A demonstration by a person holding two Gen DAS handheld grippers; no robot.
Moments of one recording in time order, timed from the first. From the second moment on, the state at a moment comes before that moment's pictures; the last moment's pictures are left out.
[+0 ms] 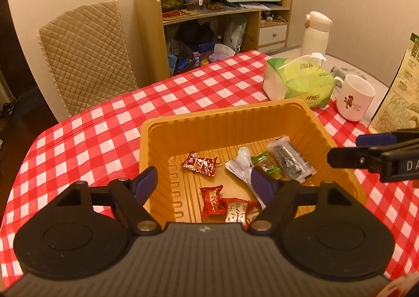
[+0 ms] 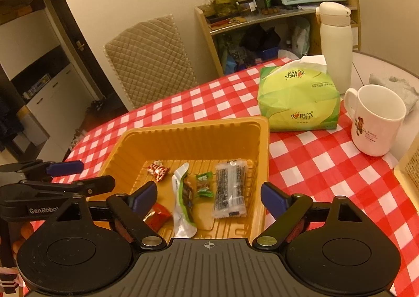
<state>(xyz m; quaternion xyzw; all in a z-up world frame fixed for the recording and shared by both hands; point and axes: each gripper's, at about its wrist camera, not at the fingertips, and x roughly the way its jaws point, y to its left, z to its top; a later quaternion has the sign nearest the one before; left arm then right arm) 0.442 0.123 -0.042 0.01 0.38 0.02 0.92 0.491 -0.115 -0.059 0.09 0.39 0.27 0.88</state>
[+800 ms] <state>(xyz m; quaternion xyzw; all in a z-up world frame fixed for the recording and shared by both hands) 0.299 0.063 0.020 -0.03 0.35 0.04 0.94 0.380 -0.184 -0.005 0.08 0.35 0.32 0.88</state>
